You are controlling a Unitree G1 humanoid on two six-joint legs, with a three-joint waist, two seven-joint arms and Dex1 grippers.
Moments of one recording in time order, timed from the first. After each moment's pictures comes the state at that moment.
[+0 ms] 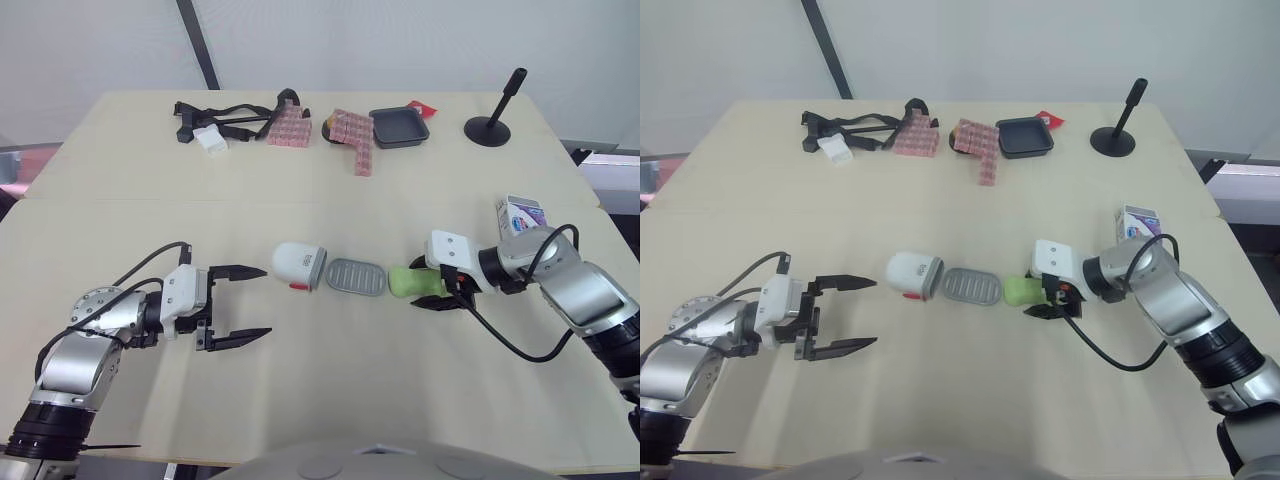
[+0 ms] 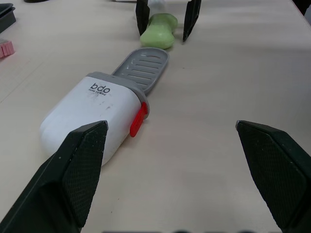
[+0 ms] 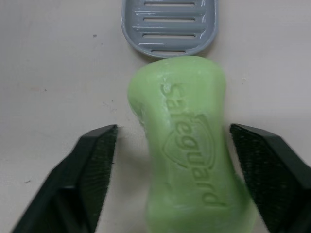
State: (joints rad) left arm 0.05 0.68 0.06 -0.13 -0.44 -0.10 -1.30; right arm -0.40 -0.84 0.34 -0.18 0.15 0.48 1.18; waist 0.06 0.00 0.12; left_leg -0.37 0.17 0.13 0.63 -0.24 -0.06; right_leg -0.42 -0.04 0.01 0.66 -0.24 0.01
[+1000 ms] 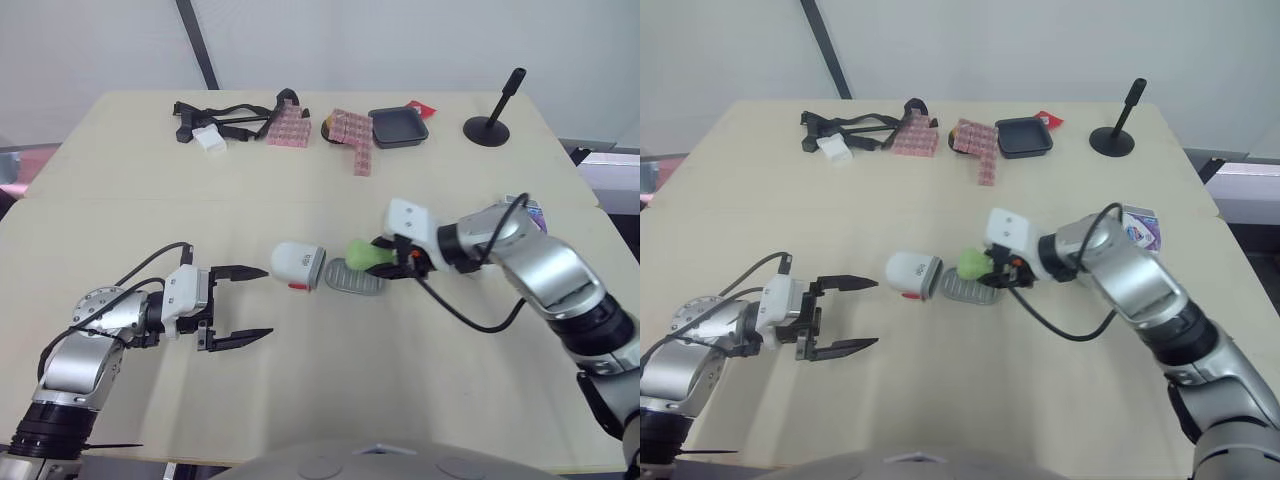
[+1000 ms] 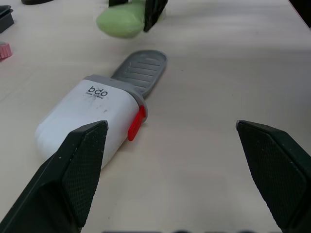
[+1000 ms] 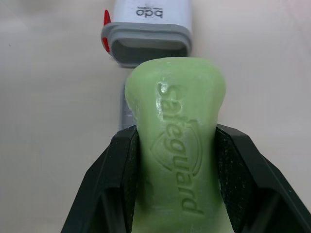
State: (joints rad) left arm 0.04 0.67 0.06 -0.13 -0.44 -0.10 -1.31; right arm -0.61 -0.64 0.43 -0.40 0.21 0.92 1.00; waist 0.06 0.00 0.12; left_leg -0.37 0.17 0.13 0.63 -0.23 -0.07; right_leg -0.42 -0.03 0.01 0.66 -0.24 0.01
